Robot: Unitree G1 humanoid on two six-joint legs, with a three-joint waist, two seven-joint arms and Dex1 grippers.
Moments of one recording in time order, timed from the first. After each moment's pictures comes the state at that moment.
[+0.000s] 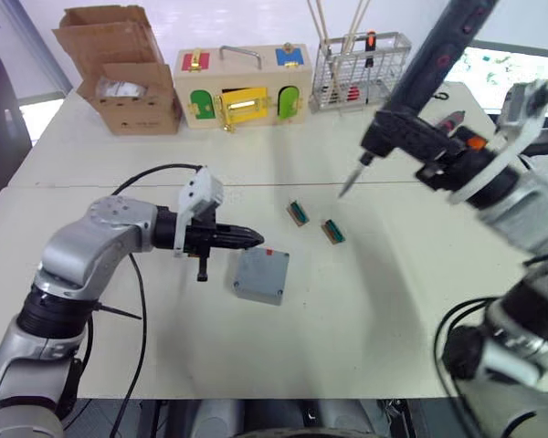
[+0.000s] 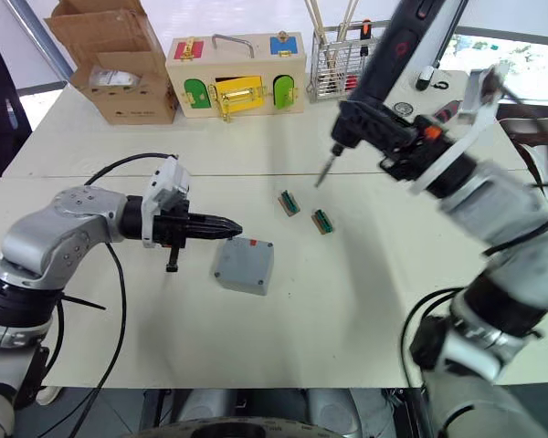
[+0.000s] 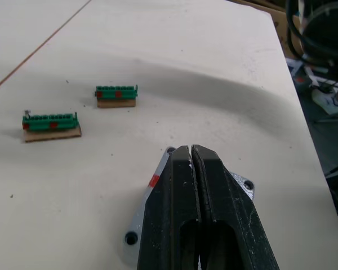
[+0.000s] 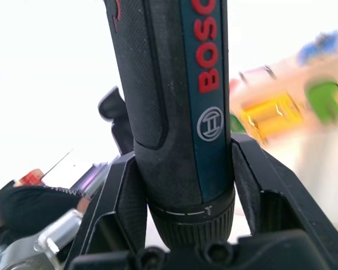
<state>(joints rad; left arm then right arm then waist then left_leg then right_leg) -0.56 0.75 -0.13 -0.24 -0.62 0.76 -1.14 -0.59 -0.34 -0.48 -0.61 1.14 1.09 0.12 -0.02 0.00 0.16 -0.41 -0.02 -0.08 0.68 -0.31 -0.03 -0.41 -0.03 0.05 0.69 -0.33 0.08</state>
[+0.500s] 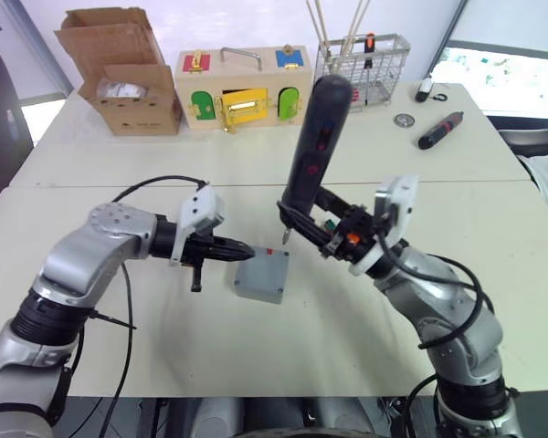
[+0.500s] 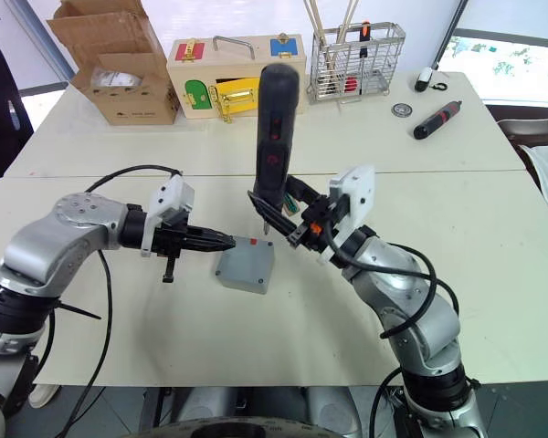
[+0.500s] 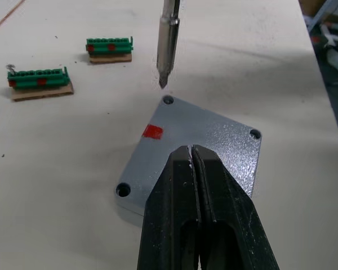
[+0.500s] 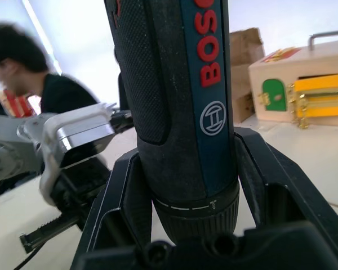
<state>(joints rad) -0.51 0.78 -0.22 -0.25 -0.47 0.66 -1.16 -0.21 -0.34 0.14 -0.65 0.51 0.50 0.41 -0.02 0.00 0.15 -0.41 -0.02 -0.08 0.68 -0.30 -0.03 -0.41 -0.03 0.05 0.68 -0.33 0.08</state>
